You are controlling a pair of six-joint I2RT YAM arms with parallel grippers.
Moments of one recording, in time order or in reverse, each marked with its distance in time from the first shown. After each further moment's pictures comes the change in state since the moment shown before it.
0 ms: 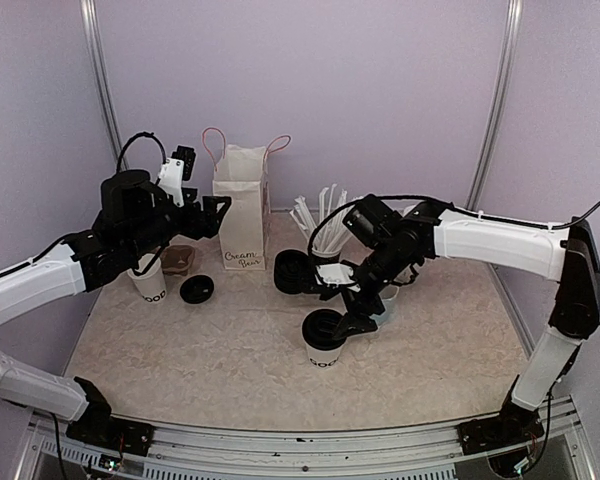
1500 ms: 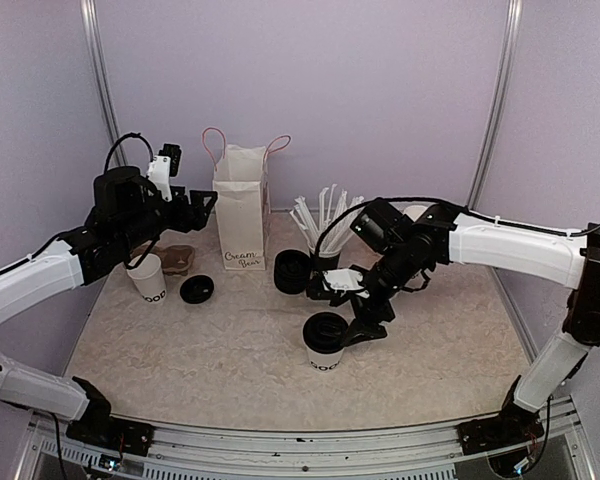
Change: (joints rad) left arm 0.113 0.004 0.000 -0.006 0.068 -0.033; right arm 0.024 -0.104 -0.074 -0.047 0.050 0.074
